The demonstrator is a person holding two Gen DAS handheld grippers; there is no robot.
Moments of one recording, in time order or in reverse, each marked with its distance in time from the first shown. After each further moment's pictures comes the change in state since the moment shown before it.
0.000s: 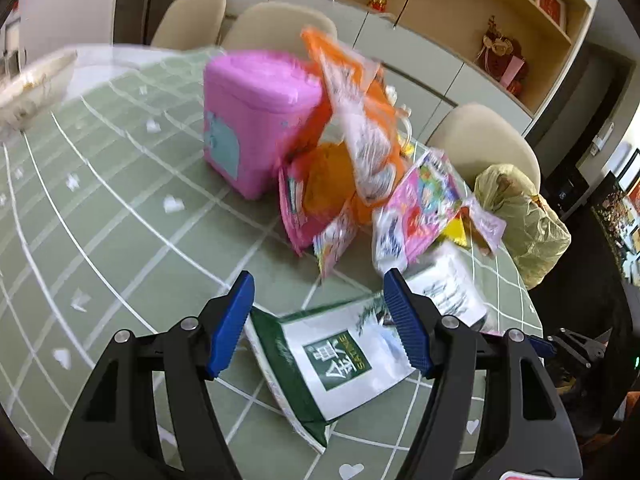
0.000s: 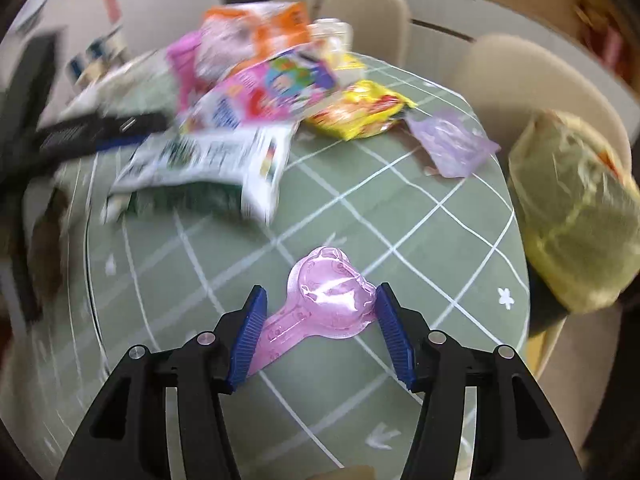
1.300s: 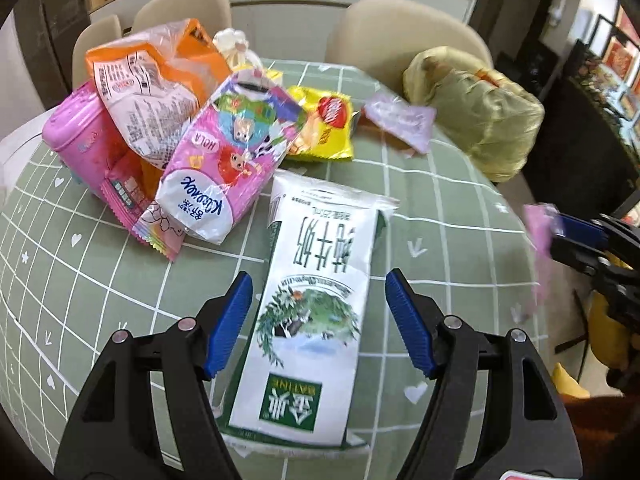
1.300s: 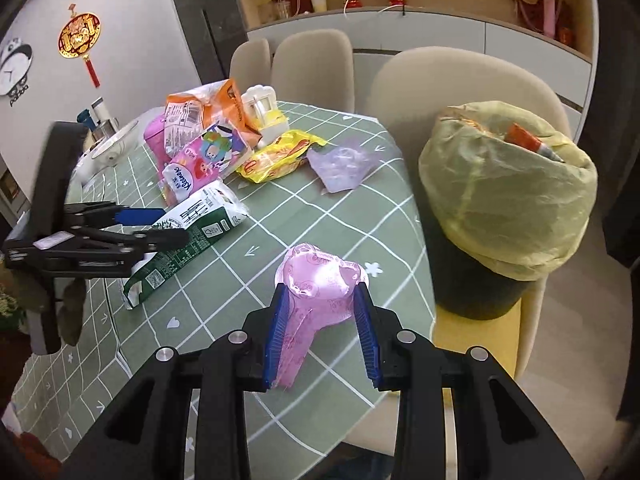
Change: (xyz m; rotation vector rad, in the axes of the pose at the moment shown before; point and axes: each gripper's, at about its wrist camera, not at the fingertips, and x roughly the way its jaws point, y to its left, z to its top) left arm 0.025 -0.111 -0.018 0.369 0.208 0.042; right arm -0.074 -0.077 -0.033 0.262 -0.158 0.010
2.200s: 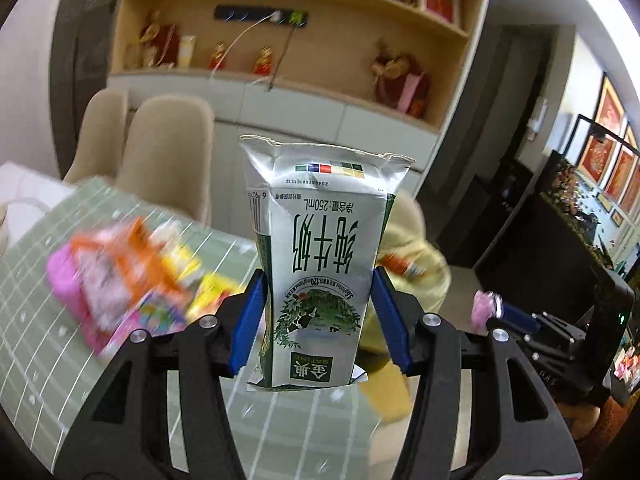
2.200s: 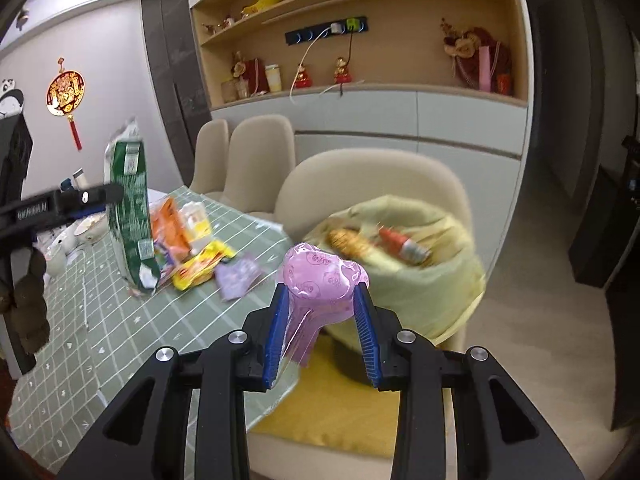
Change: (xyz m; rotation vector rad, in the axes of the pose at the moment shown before) left arm -0.119 -0.112 0.110 -0.123 -0.434 -0.097; right arm -0.109 -0.127 0.056 0.031 -0.251 -0.104
